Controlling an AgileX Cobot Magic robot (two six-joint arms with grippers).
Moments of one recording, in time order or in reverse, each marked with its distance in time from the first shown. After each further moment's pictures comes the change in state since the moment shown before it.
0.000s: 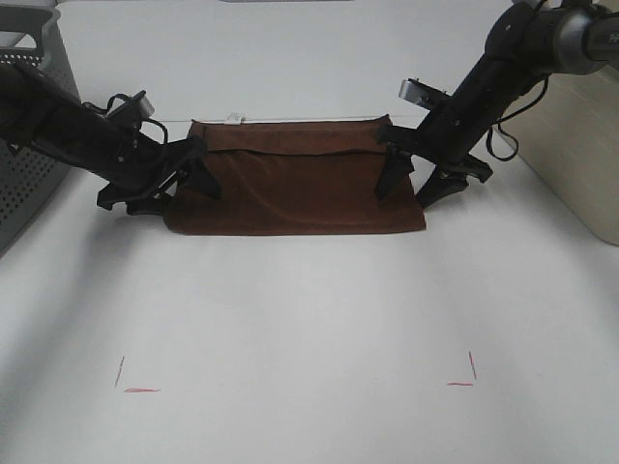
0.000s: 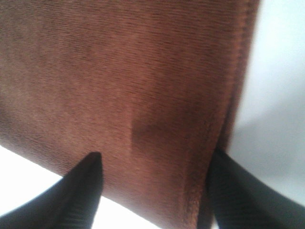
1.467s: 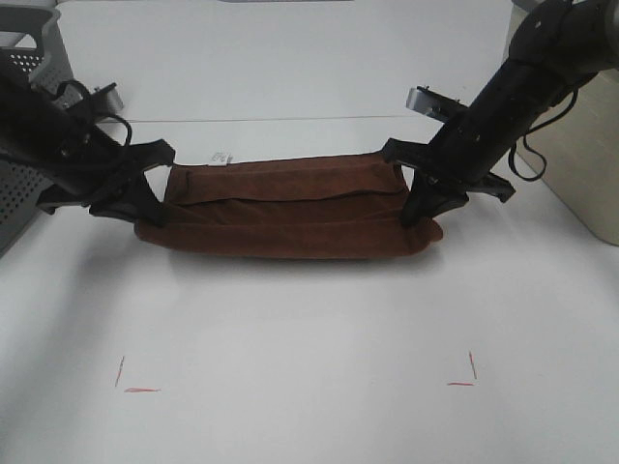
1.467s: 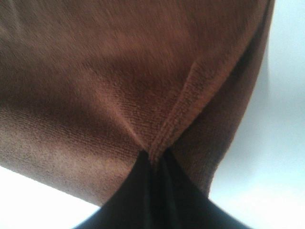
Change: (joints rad) left arm -0.004 -0.301 0.239 0.257 0.101 -0.178; right arm 0.024 -0.297 0.448 0.034 -0.142 -0.070
